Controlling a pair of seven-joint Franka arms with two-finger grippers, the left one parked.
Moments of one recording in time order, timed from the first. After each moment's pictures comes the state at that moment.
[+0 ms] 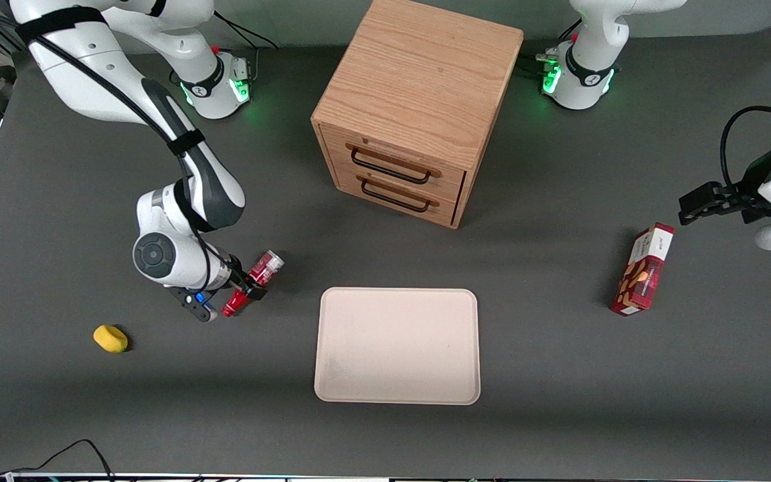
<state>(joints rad) 0.08 0.51 0.20 -1.89 -0.02 2.26 0.99</state>
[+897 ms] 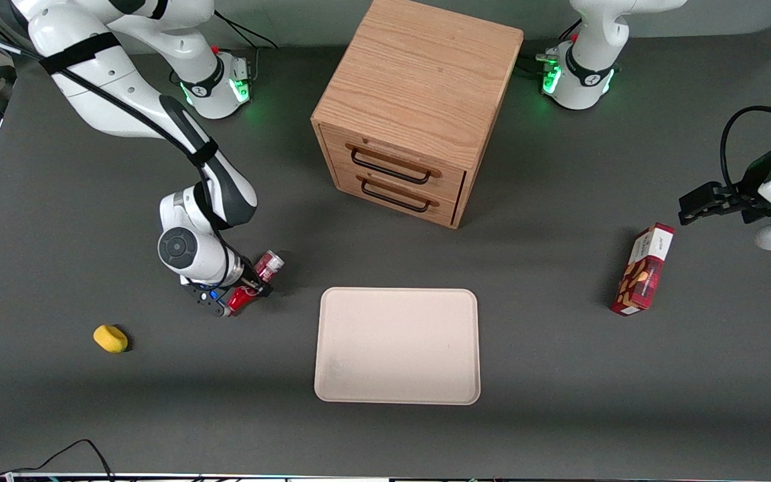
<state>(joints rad) 0.08 0.57 0.20 -1.97 -0.07 2.44 0.99</state>
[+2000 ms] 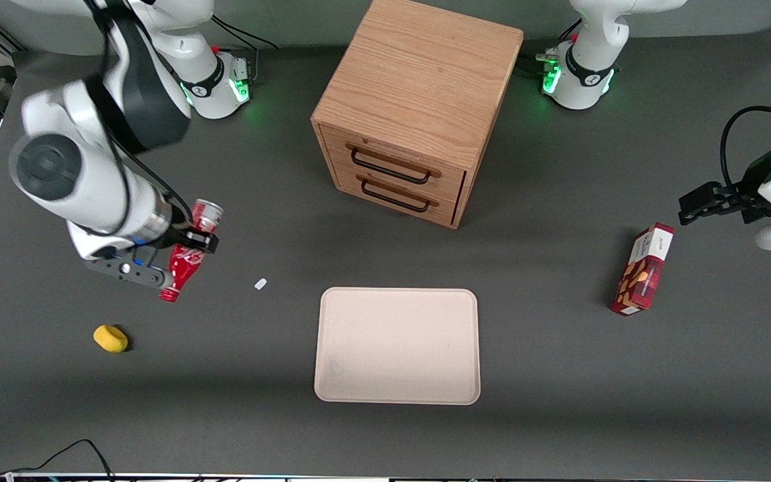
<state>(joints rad) 0.07 0.25 0.26 -1.50 -0.07 1.64 0.59</state>
